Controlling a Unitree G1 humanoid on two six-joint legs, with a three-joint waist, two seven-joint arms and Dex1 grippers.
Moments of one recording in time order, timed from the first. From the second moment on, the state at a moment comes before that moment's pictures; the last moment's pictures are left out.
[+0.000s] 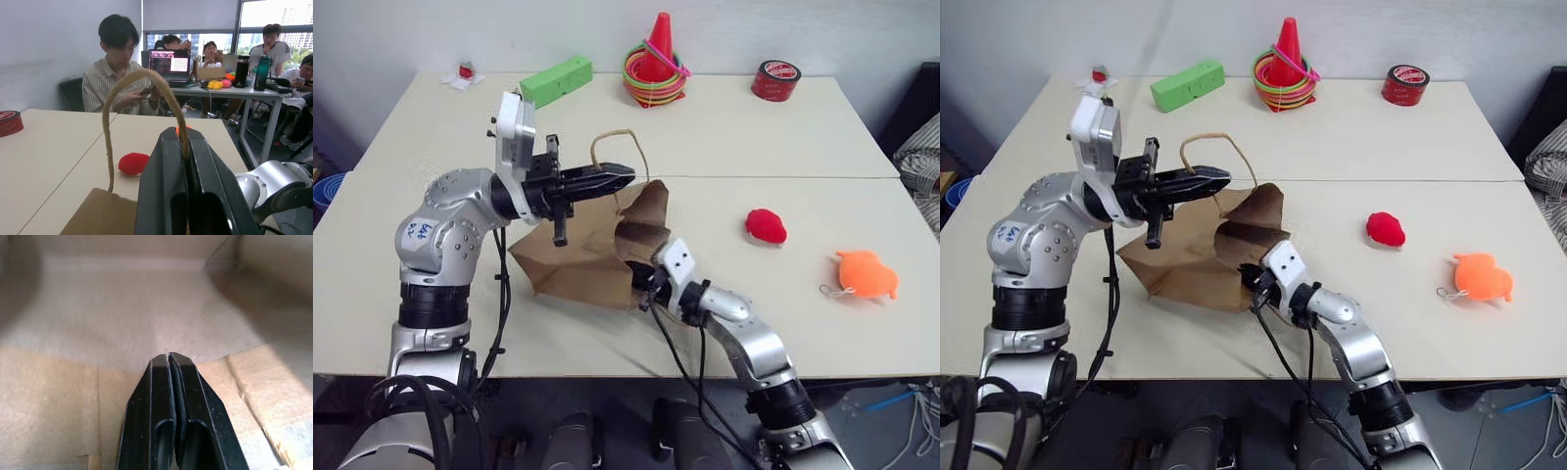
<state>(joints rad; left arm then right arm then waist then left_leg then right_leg) -0.79 0.49 0.09 -0.04 -0.66 0.56 -1.10 -0.31 -0.20 0.22 -0.15 0.19 0.36 0.64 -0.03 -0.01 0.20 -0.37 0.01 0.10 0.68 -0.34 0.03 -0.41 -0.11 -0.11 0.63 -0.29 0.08</state>
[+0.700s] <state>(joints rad) -0.75 0.53 -0.01 -0.02 -0.54 0.36 -1.22 0.57 -0.37 -0.72 -0.54 0.45 0.11 0.72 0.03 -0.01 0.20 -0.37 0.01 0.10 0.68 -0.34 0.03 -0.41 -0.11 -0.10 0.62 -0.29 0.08</state>
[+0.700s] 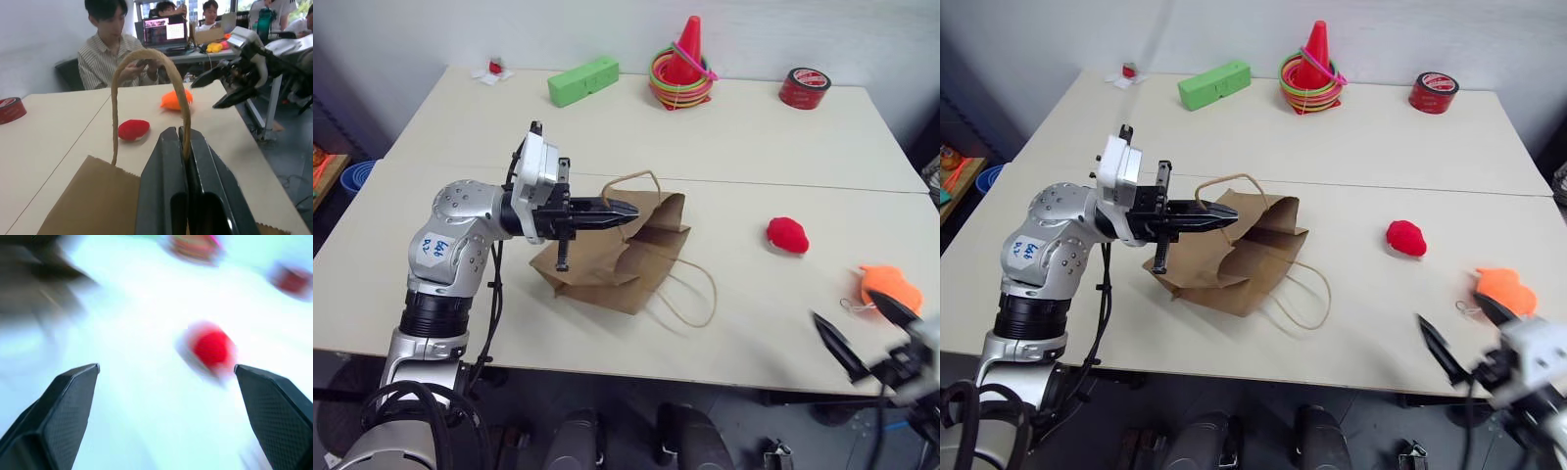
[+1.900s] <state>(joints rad) -0.79 0.59 -0.01 -0.03 -0.54 0.43 -1.25 -0.07 -0.97 -0.42 -0.13 0.50 0.84 0.69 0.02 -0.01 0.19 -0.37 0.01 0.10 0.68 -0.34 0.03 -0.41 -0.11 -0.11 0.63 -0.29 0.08</state>
